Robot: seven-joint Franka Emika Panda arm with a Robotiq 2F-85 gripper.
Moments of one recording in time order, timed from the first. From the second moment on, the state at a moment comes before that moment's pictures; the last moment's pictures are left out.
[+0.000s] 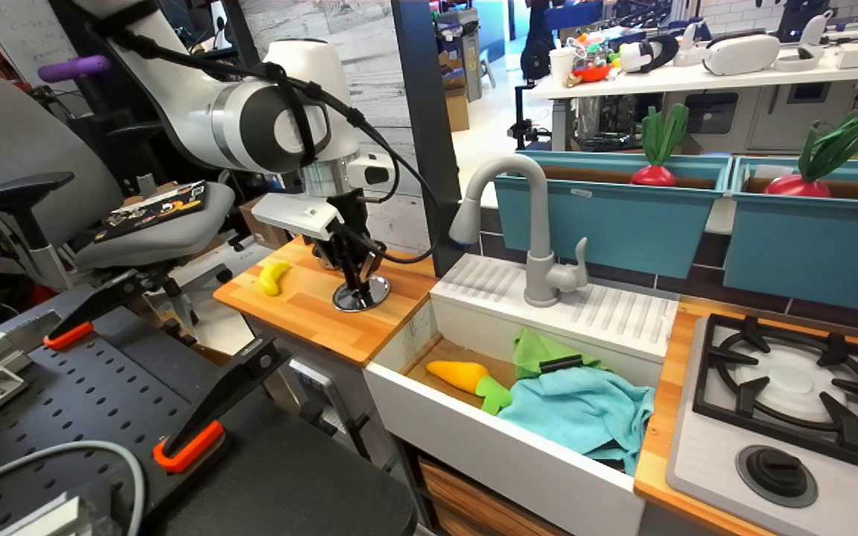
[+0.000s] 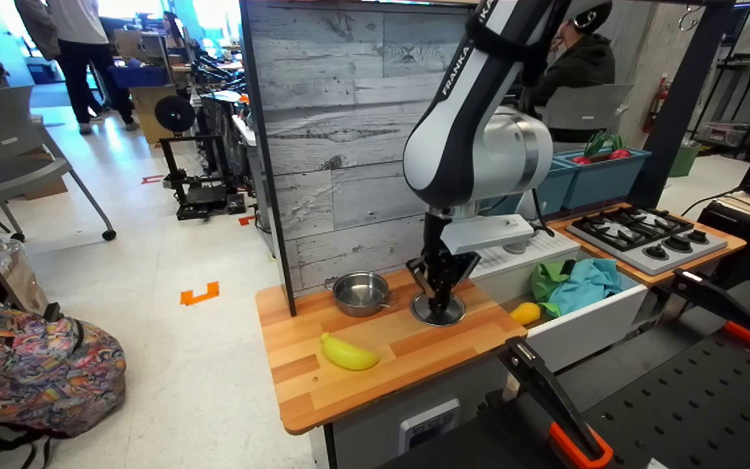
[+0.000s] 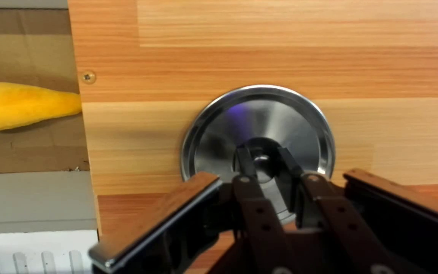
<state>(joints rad) 0.02 1.00 0.07 -1.78 -0.03 2.72 0.03</state>
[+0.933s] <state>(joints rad) 0.04 0.84 0.07 -1.94 -0.03 2.74 0.03</state>
